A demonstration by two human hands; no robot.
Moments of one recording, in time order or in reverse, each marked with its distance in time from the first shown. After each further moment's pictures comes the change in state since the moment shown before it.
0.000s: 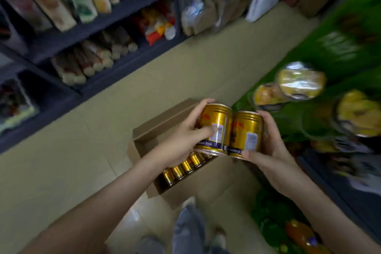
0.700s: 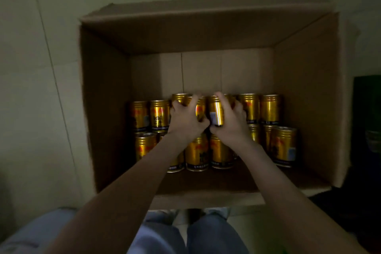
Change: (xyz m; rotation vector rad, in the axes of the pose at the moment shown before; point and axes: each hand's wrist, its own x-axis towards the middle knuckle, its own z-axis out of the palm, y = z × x) left_hand 0.230 -0.559 -0.295 0.708 0.773 -0.557; right_hand 0.363 0.592 0.005 -1.141 -0.391 0.284
